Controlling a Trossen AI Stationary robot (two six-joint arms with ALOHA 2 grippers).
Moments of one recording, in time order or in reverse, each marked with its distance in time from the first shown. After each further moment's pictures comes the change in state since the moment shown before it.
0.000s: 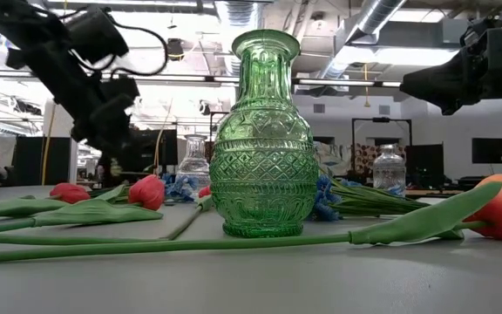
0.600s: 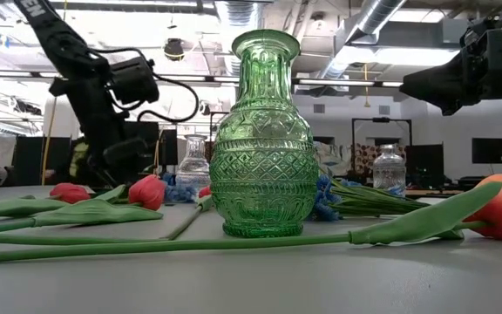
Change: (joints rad) left arm 0.145 0.393 0.082 0.065 0.202 0.130; right arm 0.000 0.000 0.000 -0.007 0.000 -0.002
